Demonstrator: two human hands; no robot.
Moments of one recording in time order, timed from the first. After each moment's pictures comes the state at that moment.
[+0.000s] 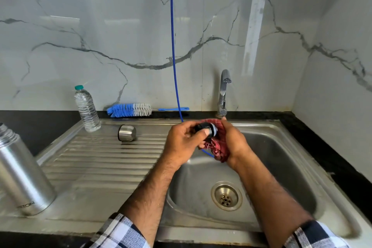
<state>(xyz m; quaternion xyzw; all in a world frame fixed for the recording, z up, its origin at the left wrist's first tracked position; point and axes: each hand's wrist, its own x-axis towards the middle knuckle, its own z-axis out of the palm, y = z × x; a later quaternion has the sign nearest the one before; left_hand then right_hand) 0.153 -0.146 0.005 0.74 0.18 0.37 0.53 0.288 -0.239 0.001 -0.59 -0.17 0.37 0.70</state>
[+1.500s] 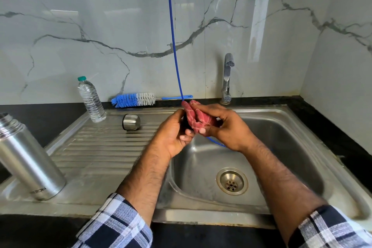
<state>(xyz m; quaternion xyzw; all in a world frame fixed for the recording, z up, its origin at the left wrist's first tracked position) 0.141 -0.124 0.010 0.46 0.24 0.22 0.82 0.285 -0.259 0.009 -0.59 -0.61 0.13 0.50</state>
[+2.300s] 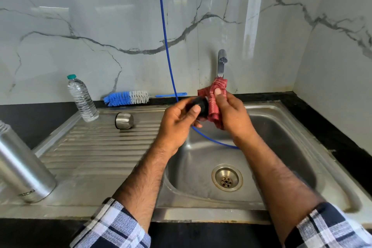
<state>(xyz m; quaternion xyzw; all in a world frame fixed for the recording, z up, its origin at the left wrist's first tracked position) 0.152 -0.148 0.010 0.69 0.07 0.40 0.60 0.277 -0.260 0.028 -0.61 -0.38 0.14 0.68</state>
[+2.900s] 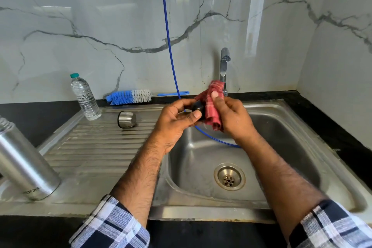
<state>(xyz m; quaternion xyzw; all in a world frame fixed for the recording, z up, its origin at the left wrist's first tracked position) 0.139 -0.134 0.010 0.66 0.08 0.34 0.67 0.278 -0.260 0.020 -0.62 -0.43 0.15 0.64</state>
